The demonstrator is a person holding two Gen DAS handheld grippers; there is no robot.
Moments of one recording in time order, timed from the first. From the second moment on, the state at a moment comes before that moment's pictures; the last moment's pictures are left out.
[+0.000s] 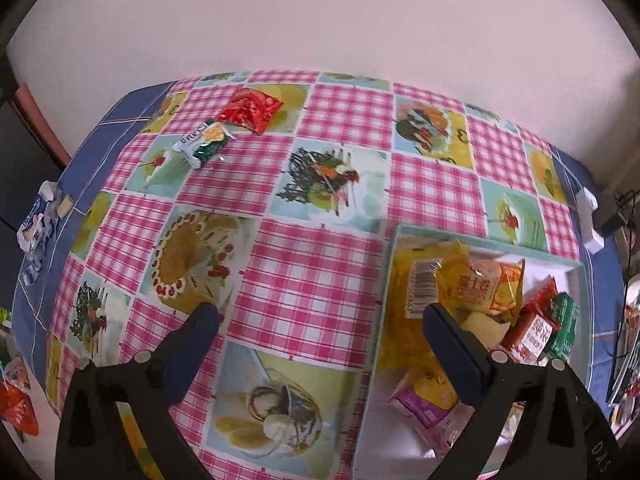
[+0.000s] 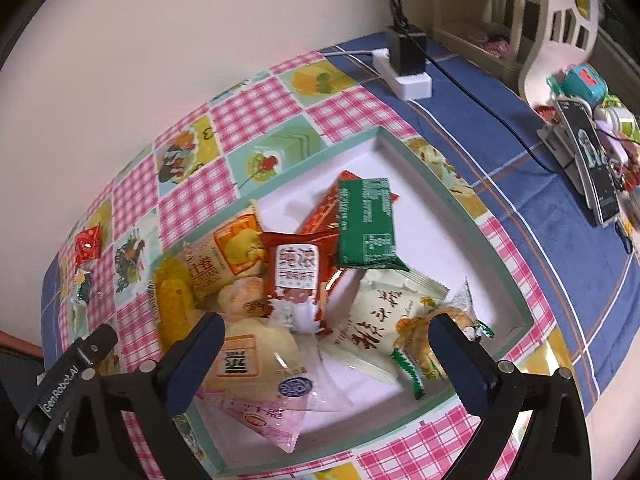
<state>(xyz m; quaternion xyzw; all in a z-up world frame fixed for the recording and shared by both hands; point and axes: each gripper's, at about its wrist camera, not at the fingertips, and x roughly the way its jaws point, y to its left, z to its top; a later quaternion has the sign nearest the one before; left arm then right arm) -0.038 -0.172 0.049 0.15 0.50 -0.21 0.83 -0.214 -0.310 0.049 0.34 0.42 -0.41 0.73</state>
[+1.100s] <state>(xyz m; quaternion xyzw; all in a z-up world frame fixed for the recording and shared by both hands) 0.073 -0.019 0.072 0.03 0.50 -0.07 0.86 -0.100 -0.204 0.050 0.23 0.47 -0.28 0.80</state>
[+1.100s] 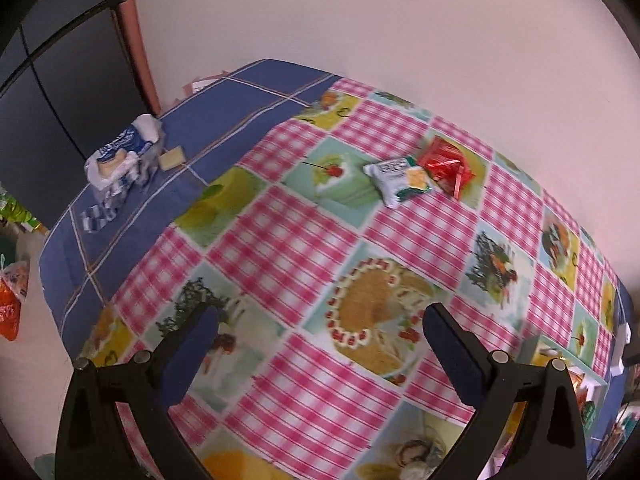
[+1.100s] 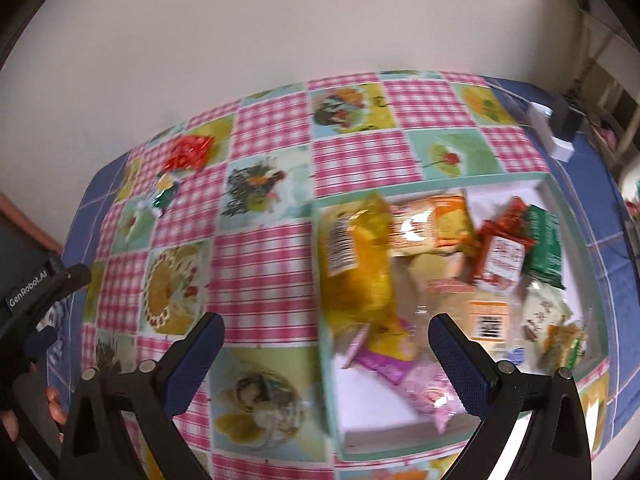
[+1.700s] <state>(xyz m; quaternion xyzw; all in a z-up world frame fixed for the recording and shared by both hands) 0.098 0.014 0.059 0.00 0.52 -0.05 0.85 -0.044 -0.176 0.016 0.21 0.48 -0.23 0.82</state>
